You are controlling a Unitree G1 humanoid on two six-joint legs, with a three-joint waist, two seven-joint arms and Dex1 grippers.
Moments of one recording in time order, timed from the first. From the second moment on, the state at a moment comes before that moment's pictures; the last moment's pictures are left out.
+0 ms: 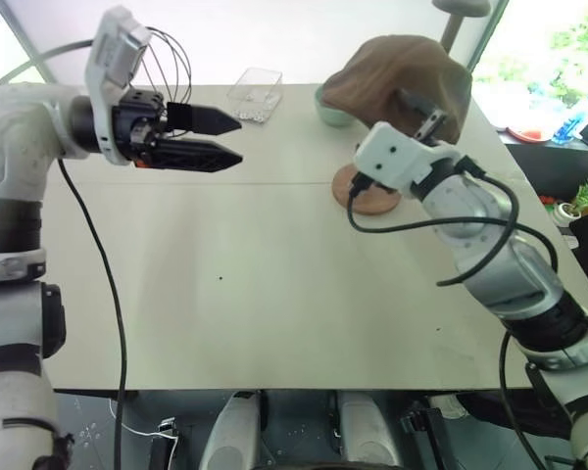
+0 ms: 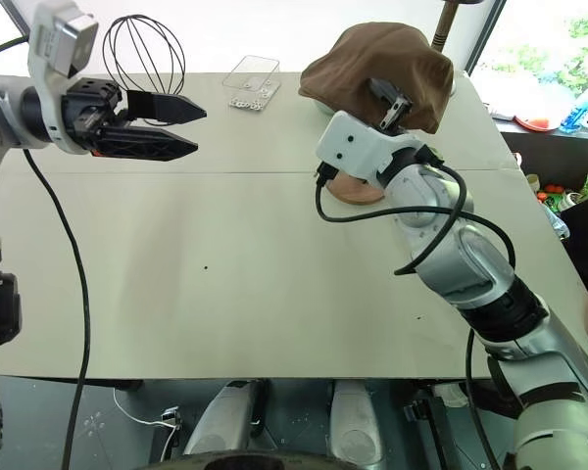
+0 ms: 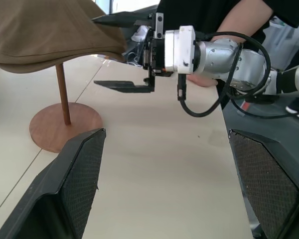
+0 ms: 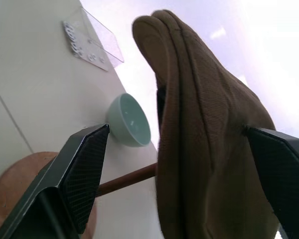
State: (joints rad) left arm -1.11 0.85 -0.03 0.24 -0.65 0.88 -1.44; right arm -0.76 -0.72 0.41 -0.34 -0.32 0.62 0.22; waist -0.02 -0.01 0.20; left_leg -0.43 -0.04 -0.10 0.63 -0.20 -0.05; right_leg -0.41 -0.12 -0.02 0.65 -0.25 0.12
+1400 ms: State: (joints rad) left arm -1.15 0.88 0.10 0.26 -0.69 0.97 -1.32; right arm -0.89 -0.81 0.08 0.47 -0.04 -0.83 0.72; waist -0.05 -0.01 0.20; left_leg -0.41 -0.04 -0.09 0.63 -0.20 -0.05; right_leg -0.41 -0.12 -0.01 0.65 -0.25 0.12
